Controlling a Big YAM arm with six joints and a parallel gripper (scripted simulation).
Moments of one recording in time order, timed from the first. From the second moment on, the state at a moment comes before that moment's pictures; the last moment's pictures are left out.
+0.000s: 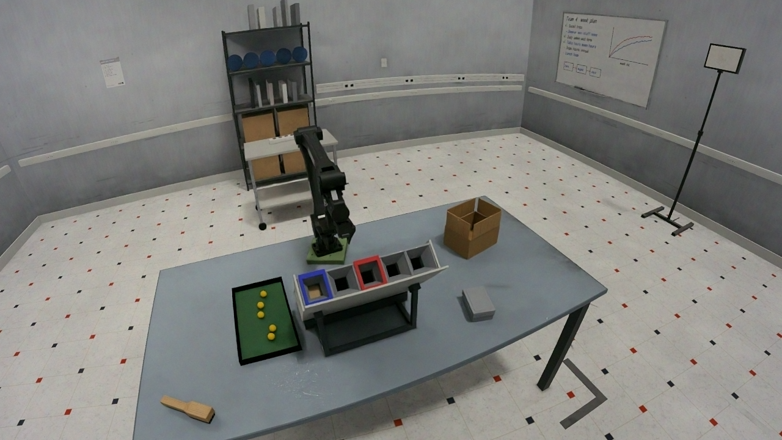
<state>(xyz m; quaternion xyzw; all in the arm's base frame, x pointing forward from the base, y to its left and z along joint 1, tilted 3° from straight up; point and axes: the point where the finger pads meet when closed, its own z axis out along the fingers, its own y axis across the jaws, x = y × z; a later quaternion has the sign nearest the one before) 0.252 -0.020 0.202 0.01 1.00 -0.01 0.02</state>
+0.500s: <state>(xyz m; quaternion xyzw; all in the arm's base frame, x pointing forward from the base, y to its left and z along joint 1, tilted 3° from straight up) 0.250 -0.044 0.202 0.02 1.00 -0.01 0.03</state>
